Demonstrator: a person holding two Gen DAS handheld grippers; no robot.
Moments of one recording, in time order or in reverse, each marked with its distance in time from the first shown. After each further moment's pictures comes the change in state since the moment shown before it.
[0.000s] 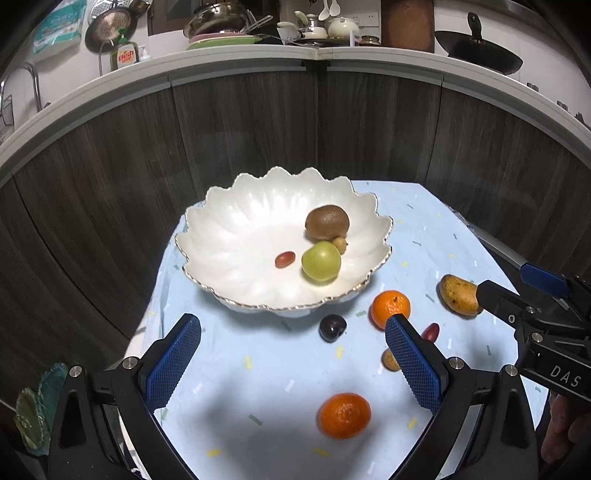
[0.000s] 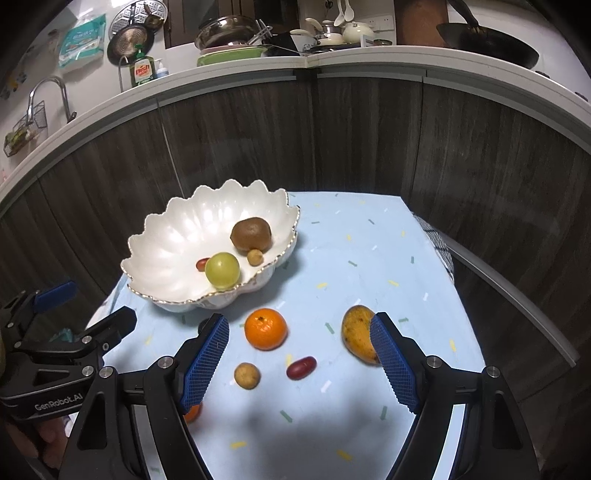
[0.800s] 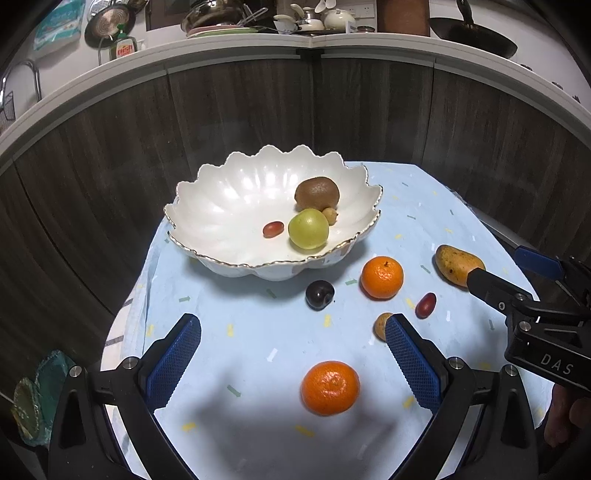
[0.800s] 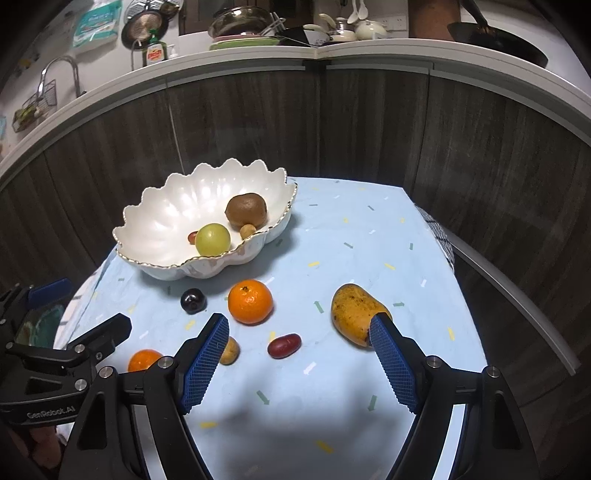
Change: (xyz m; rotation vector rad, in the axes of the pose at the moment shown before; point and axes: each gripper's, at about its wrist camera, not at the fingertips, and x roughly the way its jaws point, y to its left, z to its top) left arm 0.005 -0.020 -0.033 0.004 0.017 0.014; right arm 0.010 -0.009 -0.027 -0.083 0.000 0.012
